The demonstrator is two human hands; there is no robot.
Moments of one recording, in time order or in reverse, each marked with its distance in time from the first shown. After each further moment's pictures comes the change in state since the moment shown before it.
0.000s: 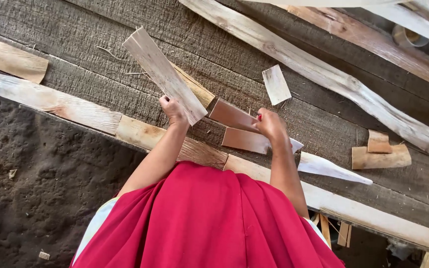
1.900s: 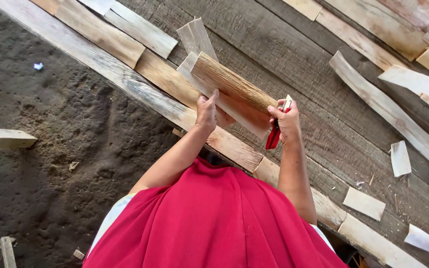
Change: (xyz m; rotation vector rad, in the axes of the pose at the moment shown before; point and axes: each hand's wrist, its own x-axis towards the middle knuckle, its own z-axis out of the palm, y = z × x) left_hand 0.347 0.177 -0.212 -0.424 -0.381 -0.245; right_hand -0.004 -0.532 0.045 1.304 0.216 -0.271
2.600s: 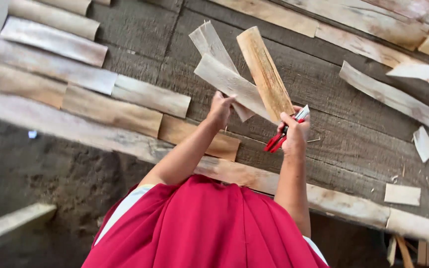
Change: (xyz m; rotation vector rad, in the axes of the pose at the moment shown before) left_hand 0.164 0.098 0.067 0.250 -0.397 -0.227; right_hand 0.051 -0.022 0.142 0.254 0.484 -0.094
